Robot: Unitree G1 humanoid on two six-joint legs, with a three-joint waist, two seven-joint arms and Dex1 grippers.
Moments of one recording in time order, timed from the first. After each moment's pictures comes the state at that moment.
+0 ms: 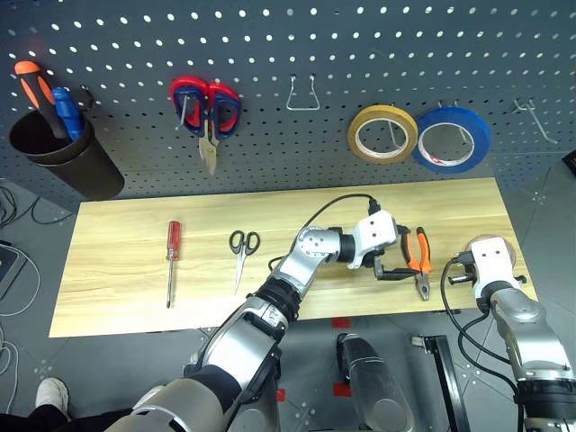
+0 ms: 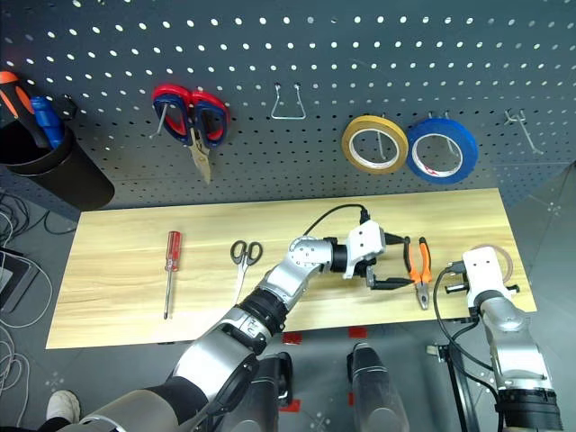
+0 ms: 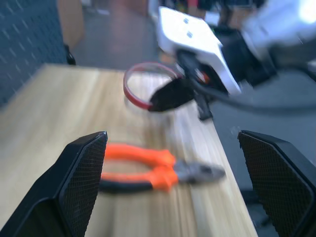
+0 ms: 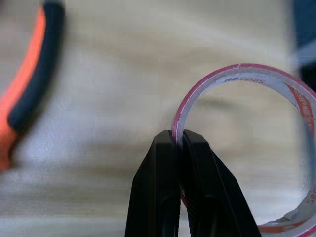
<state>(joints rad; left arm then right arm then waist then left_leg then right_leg) -0.84 -0.11 -0.27 0.71 0.00 -0.14 -0.96 -0.06 -0.51 -0.17 -0.07 -0.07 0.35 0.13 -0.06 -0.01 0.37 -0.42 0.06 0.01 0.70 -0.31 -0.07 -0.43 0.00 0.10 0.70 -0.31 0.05</state>
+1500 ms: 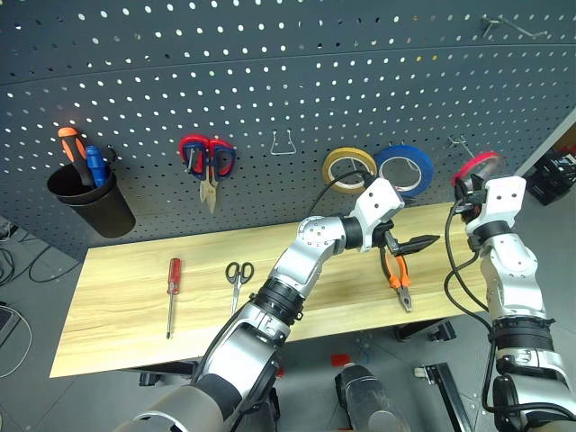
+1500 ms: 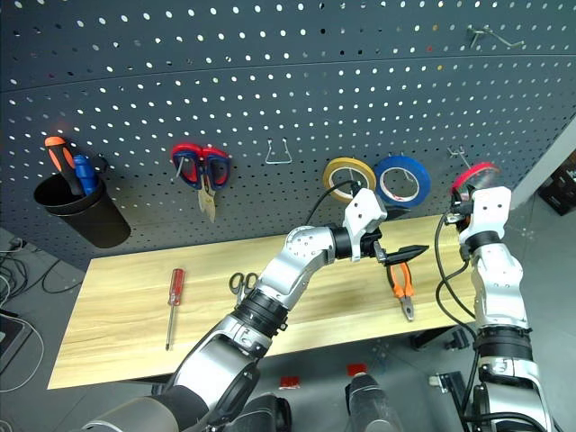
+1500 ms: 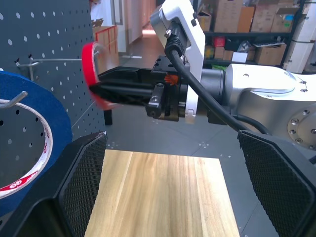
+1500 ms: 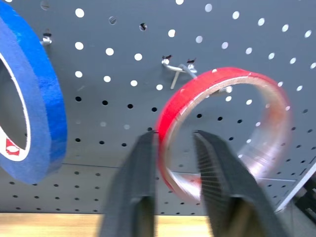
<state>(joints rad) -0.81 -0.12 -0.28 0.51 -0.10 0.05 -0.82 -0.46 -0.44 -0.23 0.40 0.14 -0.14 0.23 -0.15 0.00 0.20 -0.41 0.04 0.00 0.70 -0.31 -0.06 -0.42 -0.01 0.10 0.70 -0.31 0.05</state>
